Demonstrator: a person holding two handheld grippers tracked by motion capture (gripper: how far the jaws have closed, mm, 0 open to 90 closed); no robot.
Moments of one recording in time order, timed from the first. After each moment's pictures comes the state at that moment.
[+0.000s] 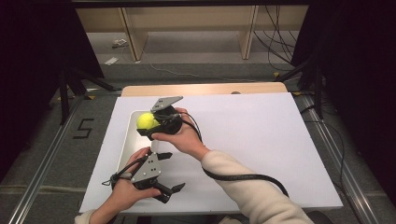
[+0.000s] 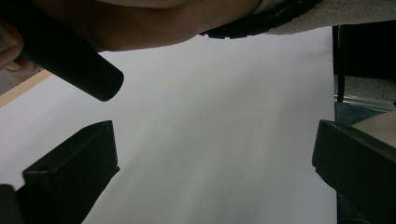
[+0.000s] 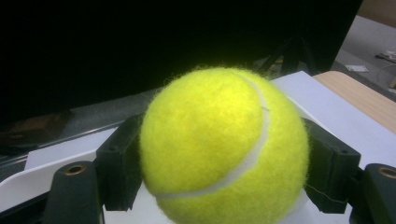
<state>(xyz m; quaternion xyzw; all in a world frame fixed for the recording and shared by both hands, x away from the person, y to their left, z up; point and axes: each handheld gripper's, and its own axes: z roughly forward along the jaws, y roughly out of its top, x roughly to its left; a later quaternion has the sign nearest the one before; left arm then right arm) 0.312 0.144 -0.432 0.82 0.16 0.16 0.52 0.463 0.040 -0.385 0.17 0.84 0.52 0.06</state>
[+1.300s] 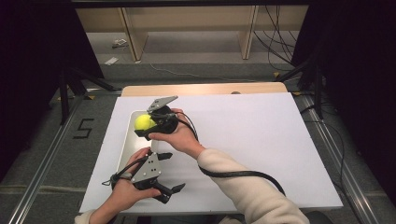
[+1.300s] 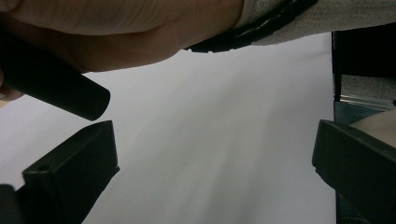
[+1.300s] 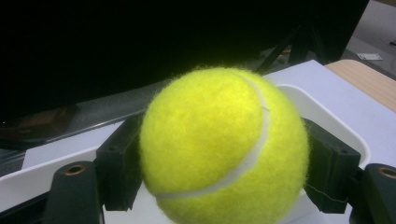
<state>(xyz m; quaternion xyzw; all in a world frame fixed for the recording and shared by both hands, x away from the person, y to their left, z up) 0.312 0.144 -0.432 0.83 0.16 0.16 0.52 0.472 0.053 -0.395 0.17 0.84 0.51 0.04</state>
